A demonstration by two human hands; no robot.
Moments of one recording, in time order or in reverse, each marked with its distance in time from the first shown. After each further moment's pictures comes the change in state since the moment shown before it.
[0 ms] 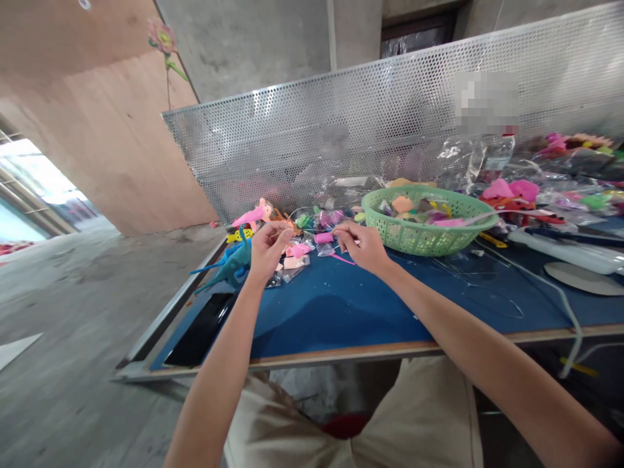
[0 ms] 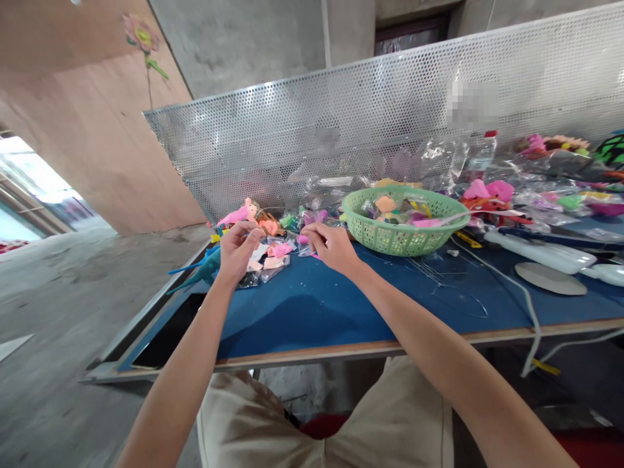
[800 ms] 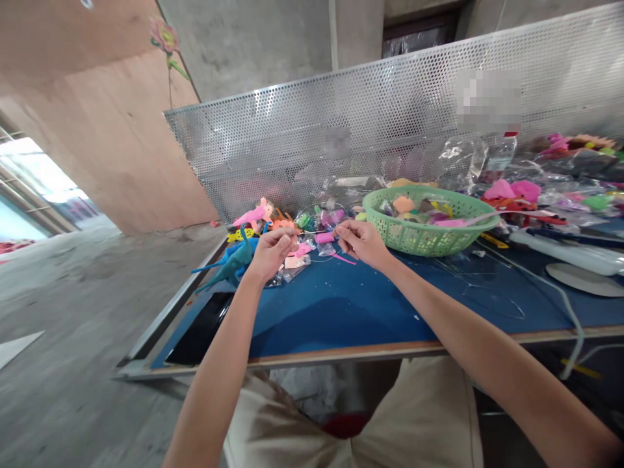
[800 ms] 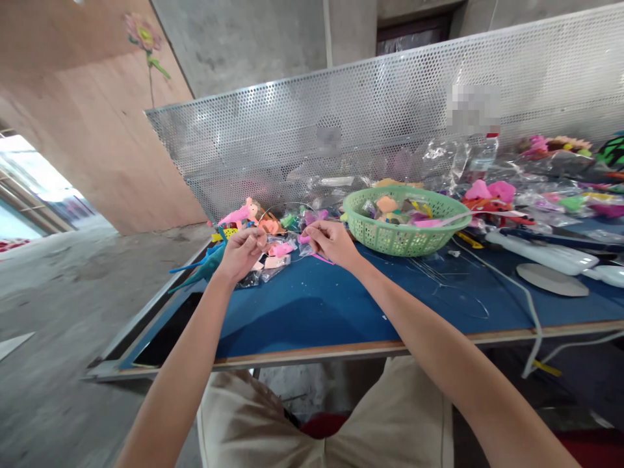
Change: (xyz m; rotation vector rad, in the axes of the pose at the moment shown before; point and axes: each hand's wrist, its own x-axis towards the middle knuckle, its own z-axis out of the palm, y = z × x) left_hand -0.001 -0.003 -0.004 -0.442 -0.265 -0.216; right_hand 0.006 -0.002 -0.002 0.509 -0.130 0.342
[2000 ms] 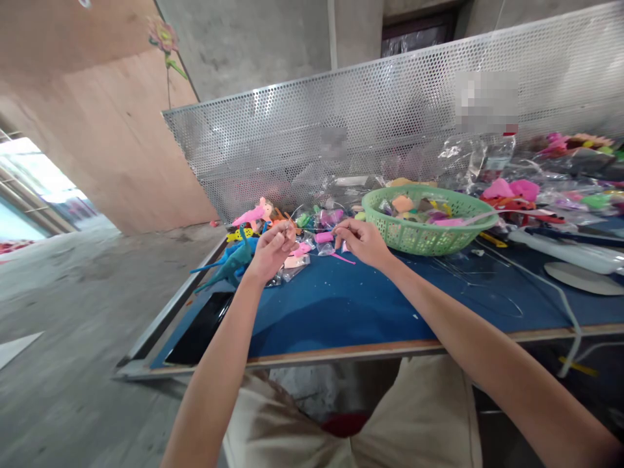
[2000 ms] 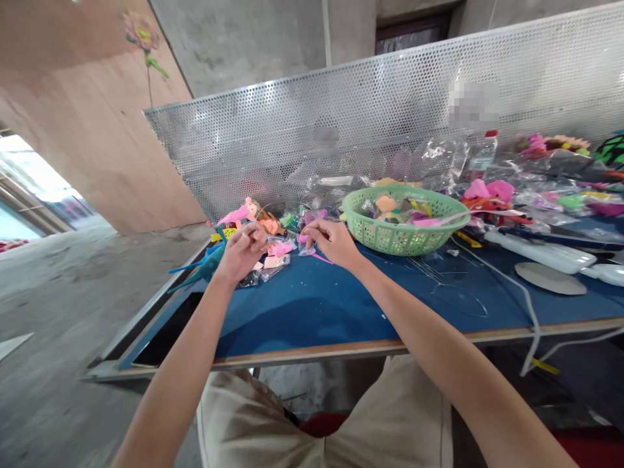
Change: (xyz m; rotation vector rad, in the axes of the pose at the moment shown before) left_hand -0.001 0.004 0.006 -0.136 -0.045 -0.029; right_hand 0.001 -0.004 -0.003 -0.268 0.052 -0.121
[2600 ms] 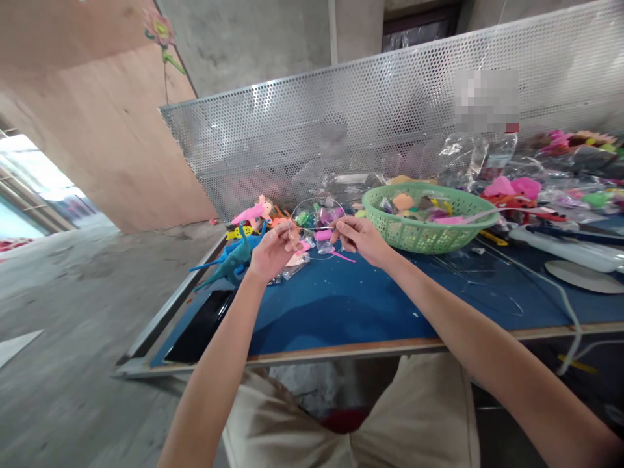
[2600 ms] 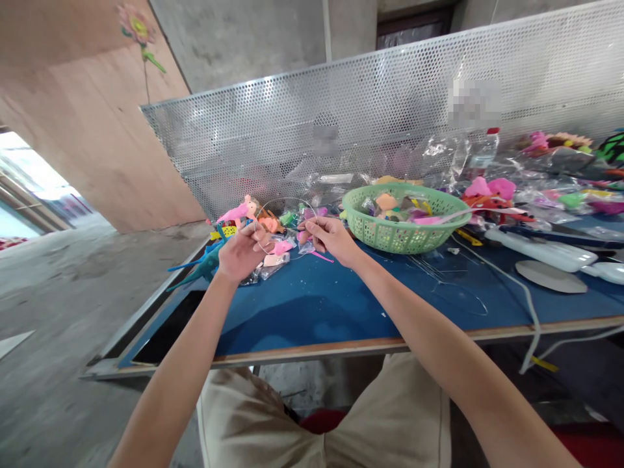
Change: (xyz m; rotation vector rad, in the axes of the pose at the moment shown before) left_hand -0.002 -0.006 -0.006 0.288 0.042 -0.001; right_hand 0.005 0.008 0.003 0.451 -0.102 0.195
